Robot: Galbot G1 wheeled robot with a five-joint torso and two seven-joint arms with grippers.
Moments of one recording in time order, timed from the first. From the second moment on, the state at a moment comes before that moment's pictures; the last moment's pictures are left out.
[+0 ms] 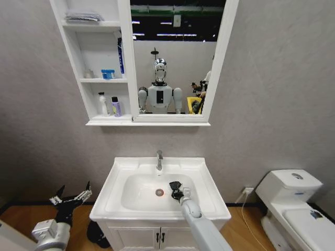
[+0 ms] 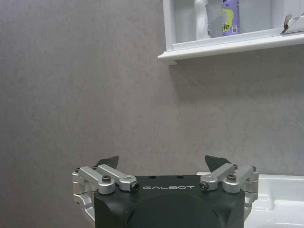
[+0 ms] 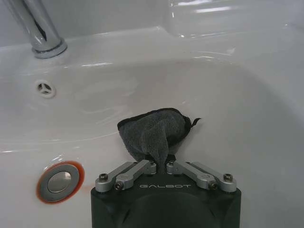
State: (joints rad) left arm 1.52 -1.41 -0.90 -2.25 -0.24 0.24 -0.06; right arm -0.77 1.41 0.15 1.24 0.58 -0.44 0.36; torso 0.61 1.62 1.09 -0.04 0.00
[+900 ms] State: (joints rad) left arm 1.52 -1.41 -0.90 -2.25 -0.24 0.24 -0.06; right arm -0.65 1.50 0.07 1.06 0.59 -0.48 0.29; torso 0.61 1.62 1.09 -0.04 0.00
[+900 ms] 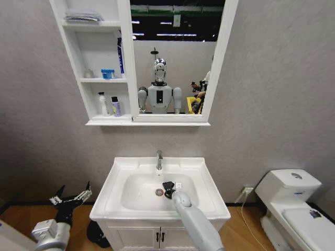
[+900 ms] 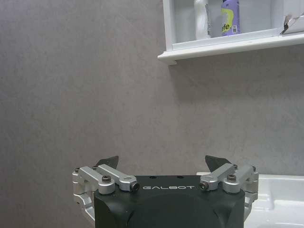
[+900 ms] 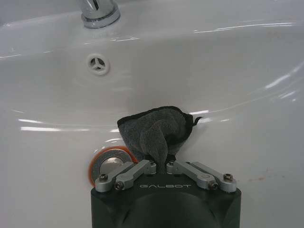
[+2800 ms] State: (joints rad) left arm 1.52 -1.41 -0.90 -2.25 -0.24 0.24 -0.06; right arm -0.68 1.48 0.10 1.05 0.57 -0.45 0.25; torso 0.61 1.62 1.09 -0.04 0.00
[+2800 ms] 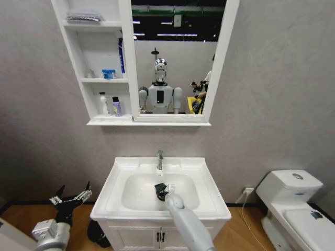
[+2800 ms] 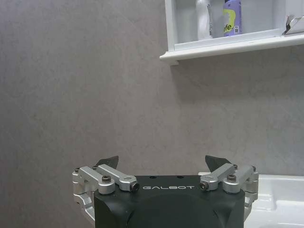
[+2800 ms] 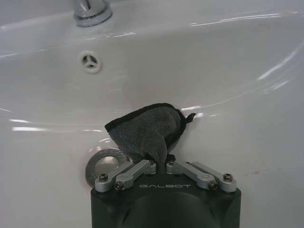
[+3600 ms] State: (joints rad) left arm 1.52 -1.41 -0.90 -2.25 -0.24 0.24 -0.06; right arm -0.66 1.53 0.10 1.01 0.56 -0.43 0.29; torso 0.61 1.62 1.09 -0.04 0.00
